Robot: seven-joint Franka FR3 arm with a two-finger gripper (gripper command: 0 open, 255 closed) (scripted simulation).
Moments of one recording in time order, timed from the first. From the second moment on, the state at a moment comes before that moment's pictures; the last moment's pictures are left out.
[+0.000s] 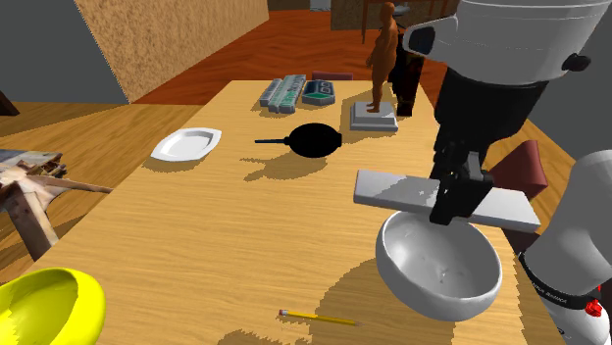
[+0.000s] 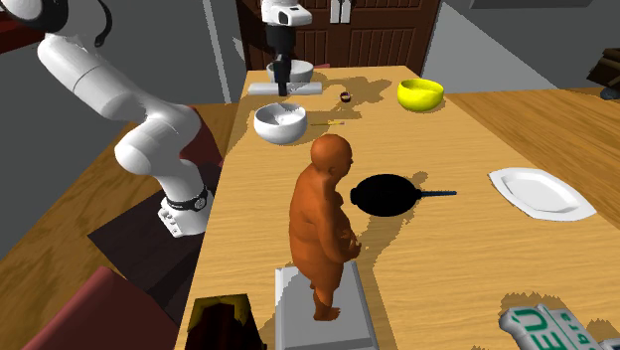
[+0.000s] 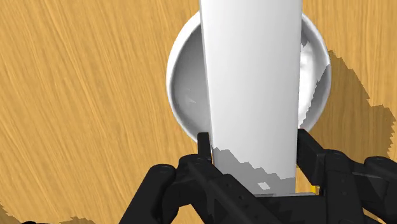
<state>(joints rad) 0.34 -0.74 0.43 -2.30 0.27 1.60 0.16</state>
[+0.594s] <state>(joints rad) 0.39 -0.83 0.46 -2.43 0.31 1.65 0.18</state>
